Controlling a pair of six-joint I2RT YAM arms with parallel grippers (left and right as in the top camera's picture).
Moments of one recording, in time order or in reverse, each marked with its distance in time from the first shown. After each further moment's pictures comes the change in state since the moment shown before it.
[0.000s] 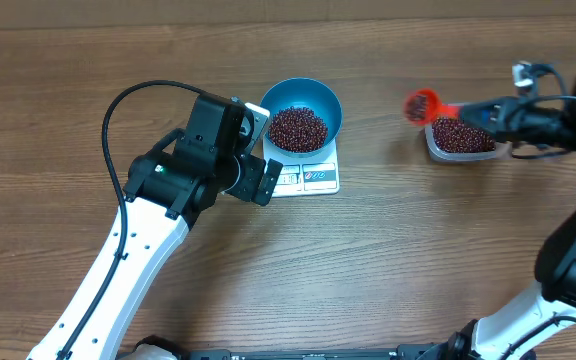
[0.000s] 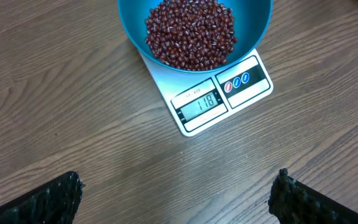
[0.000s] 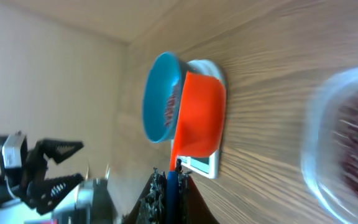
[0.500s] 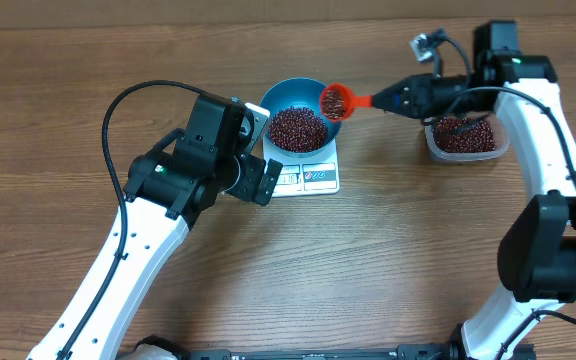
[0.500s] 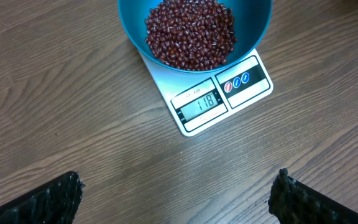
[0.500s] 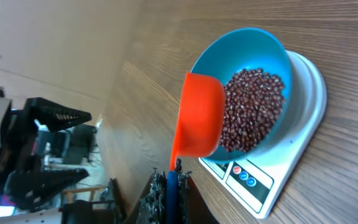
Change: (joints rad) left arm 0.000 0.000 0.000 0.000 0.000 0.000; right arm 0.378 0.000 0.103 0.171 0.076 0.140
